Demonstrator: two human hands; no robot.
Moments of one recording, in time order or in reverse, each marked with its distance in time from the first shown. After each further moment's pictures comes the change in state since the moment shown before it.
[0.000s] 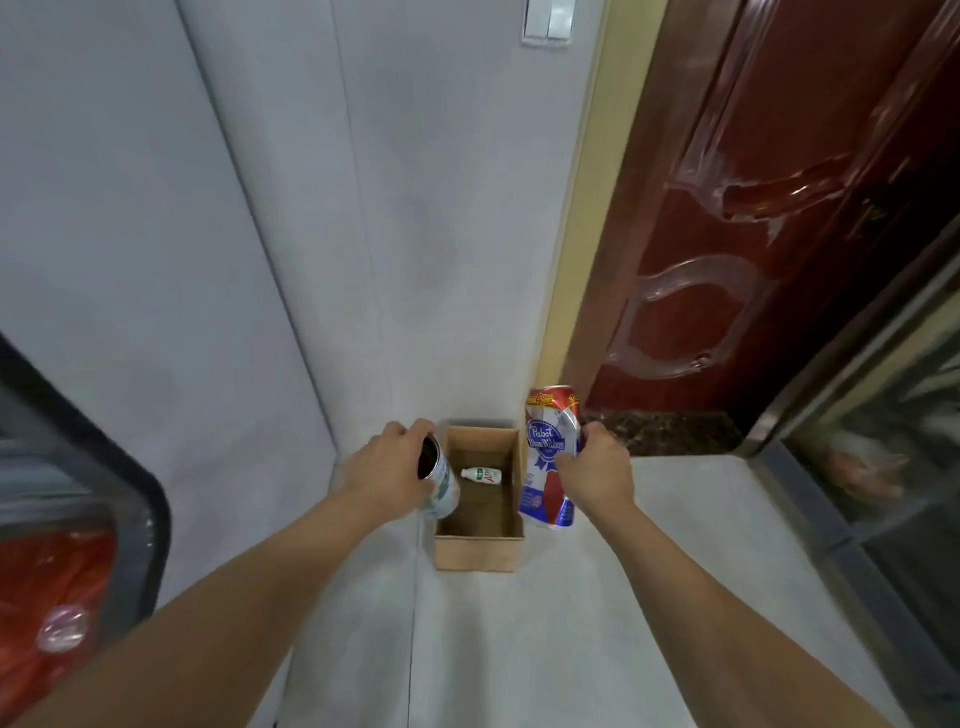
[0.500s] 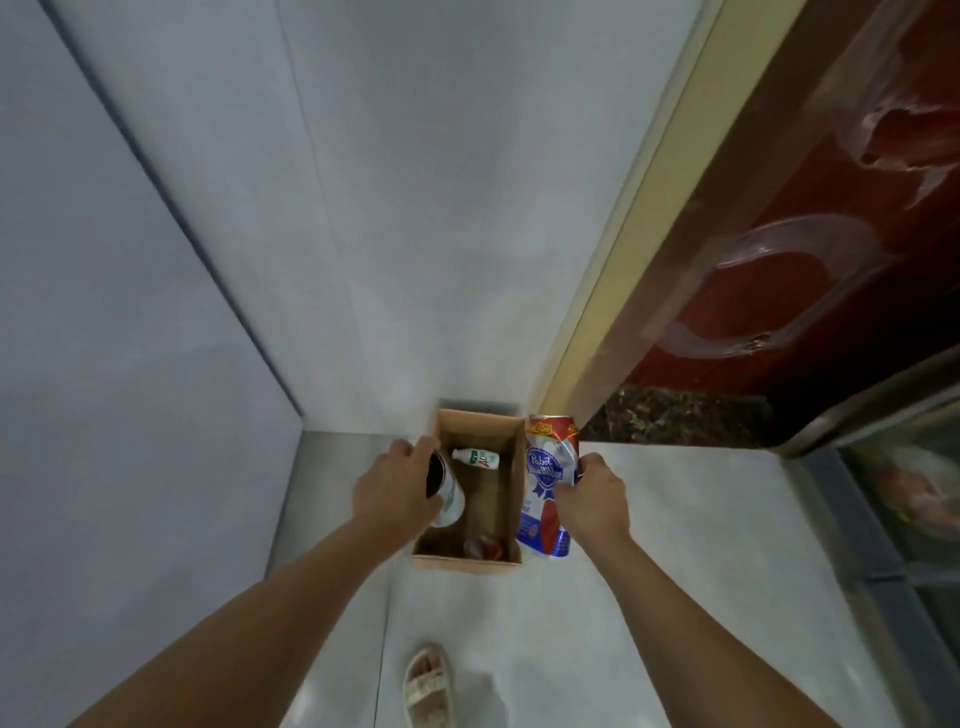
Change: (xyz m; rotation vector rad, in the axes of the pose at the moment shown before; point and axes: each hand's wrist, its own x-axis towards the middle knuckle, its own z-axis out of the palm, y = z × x) left_hand 0.225 -0.029 0.117 -0.094 -0.097 -0.124; right_hand 0.214 0.014 0.124 -0.065 -0.186 0.158
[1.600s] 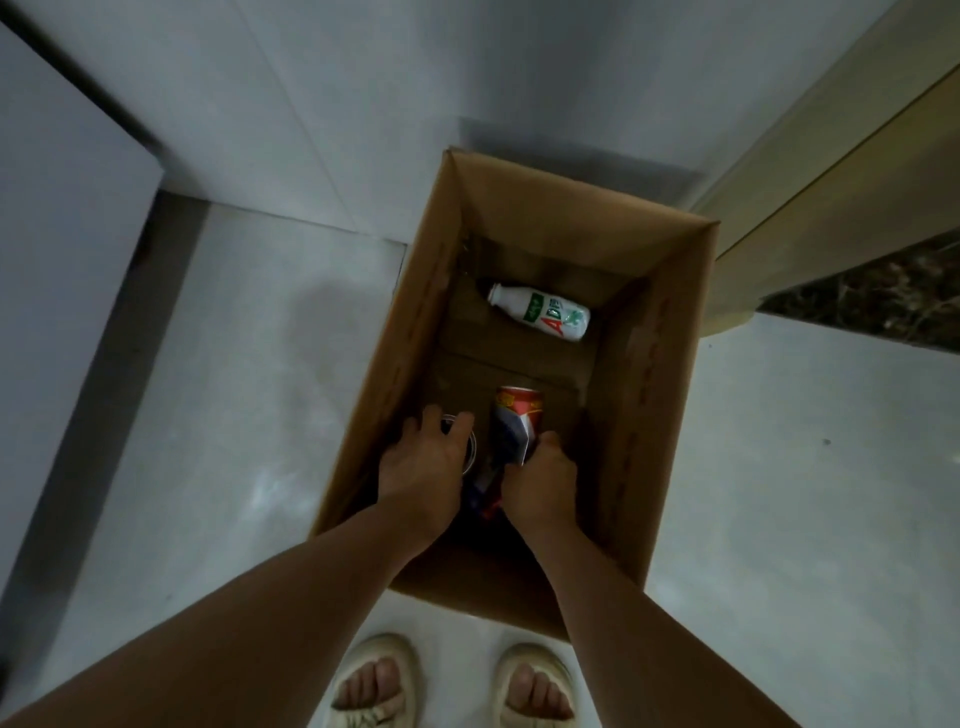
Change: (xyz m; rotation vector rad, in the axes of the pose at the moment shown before) left_hand 0.261 -0.131 0.485 0.222 -0.278 -0.162; right_hand 0.331 0.232 0.439 -0.152 -0.352 0.074
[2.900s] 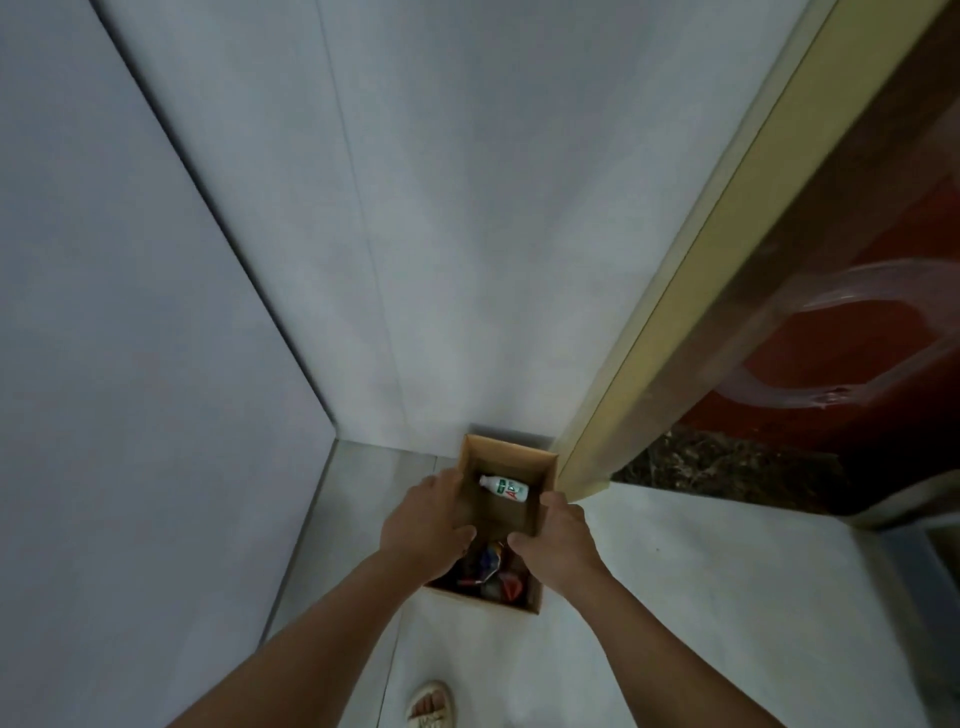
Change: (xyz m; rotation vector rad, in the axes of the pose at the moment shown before) left_hand -0.370 0.005 -0.412 -0.384 0.186 0.088; right_hand -0.436 -0.172 -0.308 -0.055 0.041 -0.259
